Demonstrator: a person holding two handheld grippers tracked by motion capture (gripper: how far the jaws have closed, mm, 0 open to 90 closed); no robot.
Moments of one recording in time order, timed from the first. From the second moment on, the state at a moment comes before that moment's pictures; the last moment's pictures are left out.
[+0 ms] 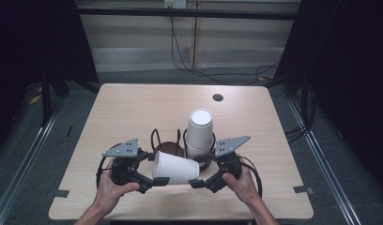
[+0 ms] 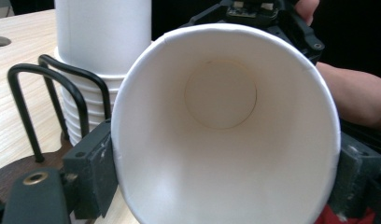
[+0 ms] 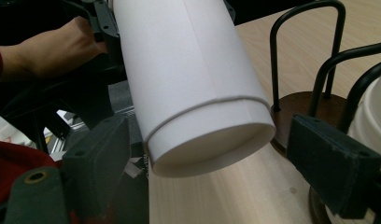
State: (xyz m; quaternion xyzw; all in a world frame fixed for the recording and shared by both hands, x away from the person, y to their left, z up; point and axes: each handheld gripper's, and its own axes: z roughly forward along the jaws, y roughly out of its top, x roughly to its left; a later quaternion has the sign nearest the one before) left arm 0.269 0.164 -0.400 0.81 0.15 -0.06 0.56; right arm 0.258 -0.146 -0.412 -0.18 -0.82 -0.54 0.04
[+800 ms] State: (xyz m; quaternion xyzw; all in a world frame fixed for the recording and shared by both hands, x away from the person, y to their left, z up) left arm 0.267 0.201 -0.400 0.84 0.20 -0.04 0.50; right arm 0.248 -0.164 -0.411 -0.26 -0.81 -0.52 -0.03
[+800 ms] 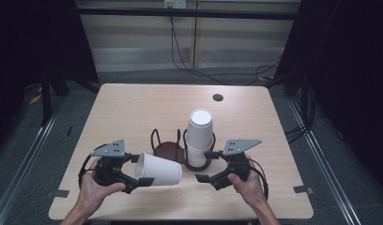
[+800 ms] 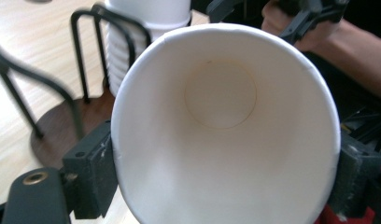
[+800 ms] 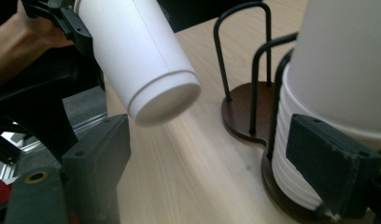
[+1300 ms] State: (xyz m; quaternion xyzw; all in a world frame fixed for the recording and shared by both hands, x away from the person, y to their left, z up) left arm 0.282 0.238 -0.400 0.85 0.24 -0.02 0.47; right arm 0.251 -0.169 -0.419 -0.28 -0.81 -0.51 -0.02
